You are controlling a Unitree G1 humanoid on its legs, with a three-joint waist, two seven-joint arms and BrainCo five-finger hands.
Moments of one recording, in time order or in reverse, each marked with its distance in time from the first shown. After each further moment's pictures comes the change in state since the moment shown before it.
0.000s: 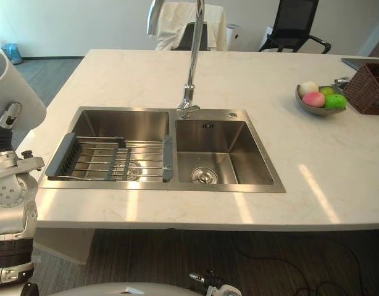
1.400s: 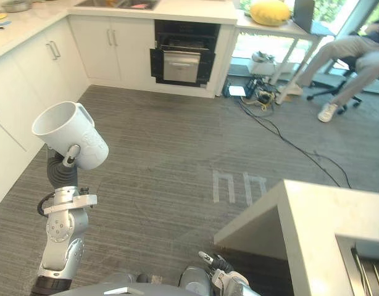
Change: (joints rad) left arm 0.240 -0.184 -0.367 -0.036 -0.096 -0.029 -0.061; right arm -0.018 -0.008 -0.102 -0.166 0.112 0.078 0.019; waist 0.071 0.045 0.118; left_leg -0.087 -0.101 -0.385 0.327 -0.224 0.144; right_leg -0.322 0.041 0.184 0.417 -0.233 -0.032
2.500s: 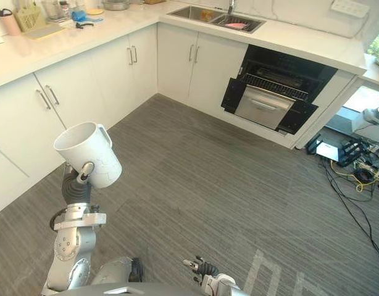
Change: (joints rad) left arm 0.134 -0.008 -0.108 -0.033 -0.043 -0.013 -0.055; right arm -0.002 0.018 0.151 0.078 -0.041 -0.013 0.067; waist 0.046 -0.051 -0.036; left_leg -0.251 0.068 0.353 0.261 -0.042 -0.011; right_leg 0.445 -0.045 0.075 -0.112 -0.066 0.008
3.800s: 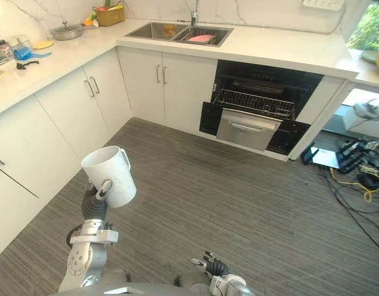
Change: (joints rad) left arm 0.093 -0.023 -0.072 0.156 -0.057 -0.030 -0.044; right arm 0.129 -0.059 0.056 -0.323 0.035 0.088 -0.082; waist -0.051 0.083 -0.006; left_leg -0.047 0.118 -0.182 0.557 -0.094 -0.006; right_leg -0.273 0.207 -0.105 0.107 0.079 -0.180
